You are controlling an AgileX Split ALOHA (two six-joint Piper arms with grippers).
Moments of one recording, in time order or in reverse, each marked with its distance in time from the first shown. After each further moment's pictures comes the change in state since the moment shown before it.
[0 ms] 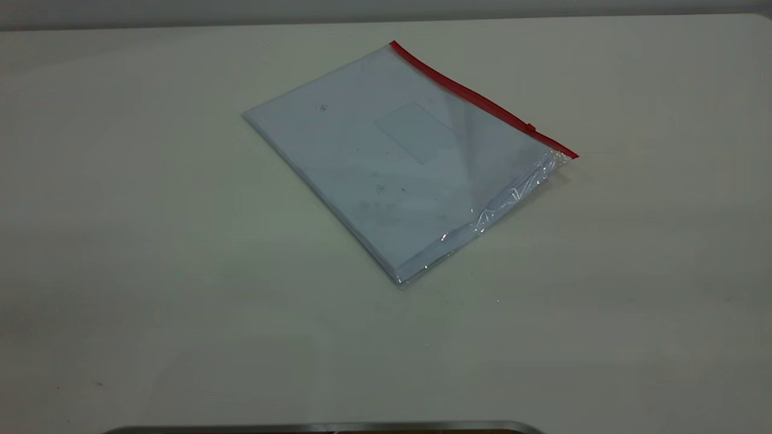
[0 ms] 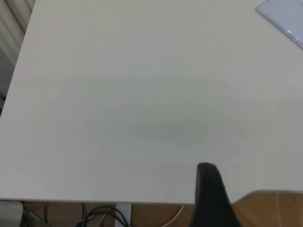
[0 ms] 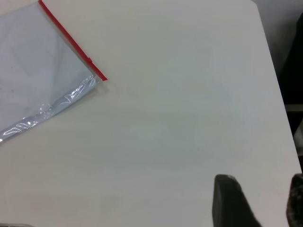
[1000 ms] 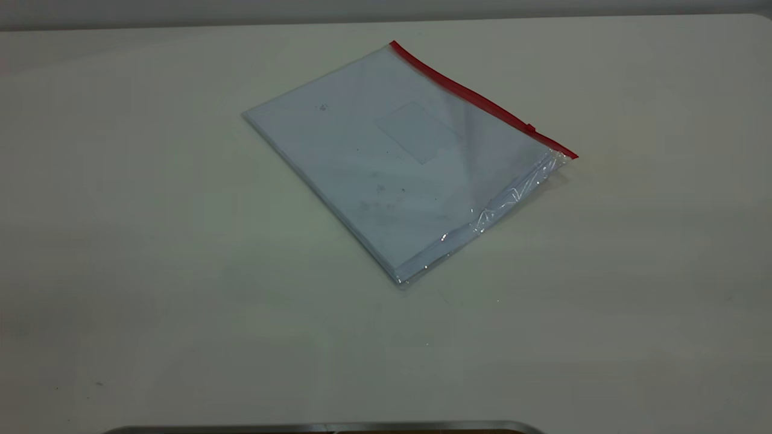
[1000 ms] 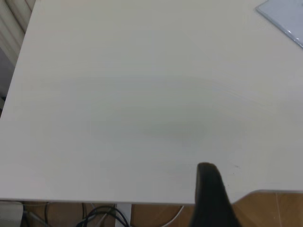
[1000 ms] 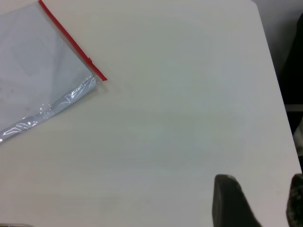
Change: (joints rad) left arm 0.000 0.000 0.000 0.000 0.000 0.001; right arm 0.000 0.000 0.000 0.000 0.000 0.000
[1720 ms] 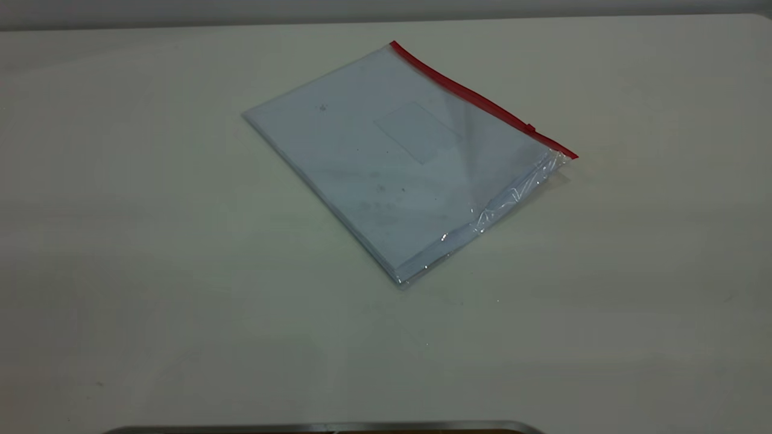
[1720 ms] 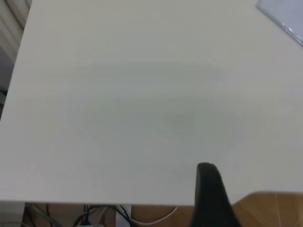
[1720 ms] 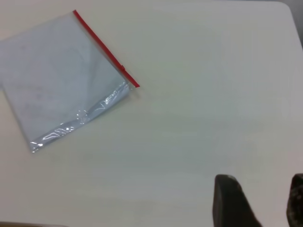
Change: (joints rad) left arm 0.000 0.181 -0.062 0.000 -0.071 0.000; right arm 0.000 0.000 0.000 0.099 -0.012 0.000
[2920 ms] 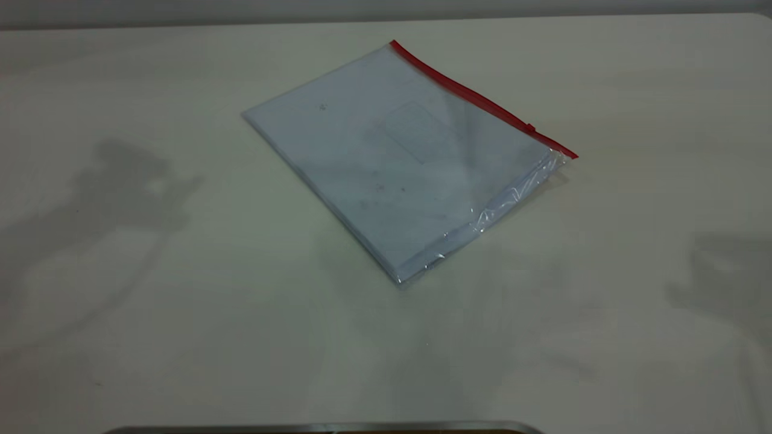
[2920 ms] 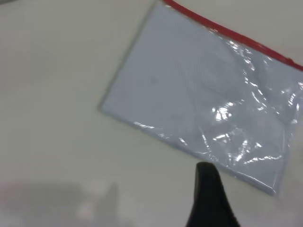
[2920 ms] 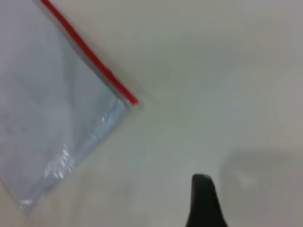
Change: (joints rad) left arm 0.000 1.532 -0.640 -0.867 -0.382 0.960; right arm 0.000 1.327 -0.139 0.245 -0.777 -0.101
